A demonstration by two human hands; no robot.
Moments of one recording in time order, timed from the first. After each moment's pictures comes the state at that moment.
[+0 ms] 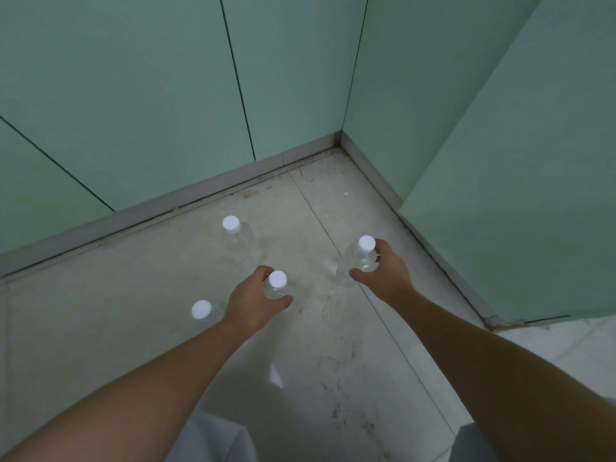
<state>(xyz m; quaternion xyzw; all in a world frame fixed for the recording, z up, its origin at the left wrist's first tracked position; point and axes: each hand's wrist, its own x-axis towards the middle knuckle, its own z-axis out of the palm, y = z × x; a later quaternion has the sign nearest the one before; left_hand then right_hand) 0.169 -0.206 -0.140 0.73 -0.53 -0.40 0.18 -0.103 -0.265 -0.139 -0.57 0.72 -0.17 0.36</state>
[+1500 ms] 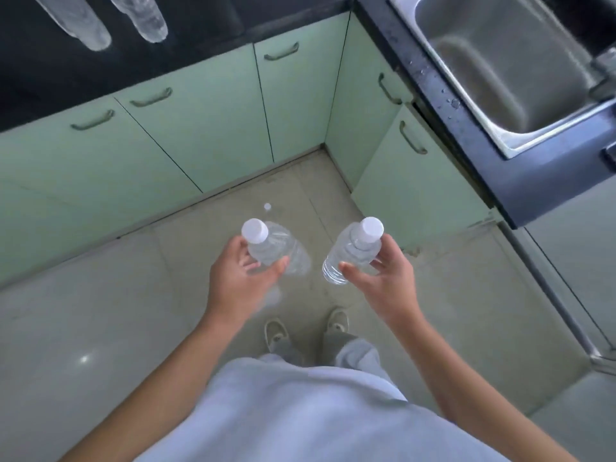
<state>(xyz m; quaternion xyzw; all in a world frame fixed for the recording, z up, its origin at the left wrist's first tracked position) 0.151 0.004 0.567 0.70 -0.38 -0.46 0.38 -0.087 -0.012 0.562 -0.48 0.66 -0.34 0.47</state>
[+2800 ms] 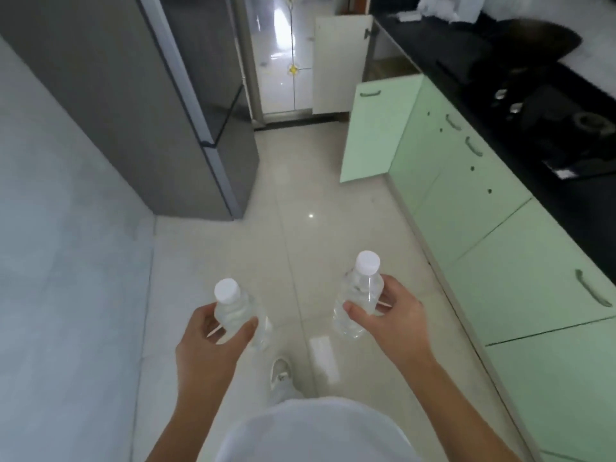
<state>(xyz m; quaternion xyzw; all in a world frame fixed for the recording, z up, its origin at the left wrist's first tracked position) 0.085 0.380 0.651 0.74 0.39 0.12 0.54 0.210 0.134 0.655 -0.85 -0.01 0.11 0.52</state>
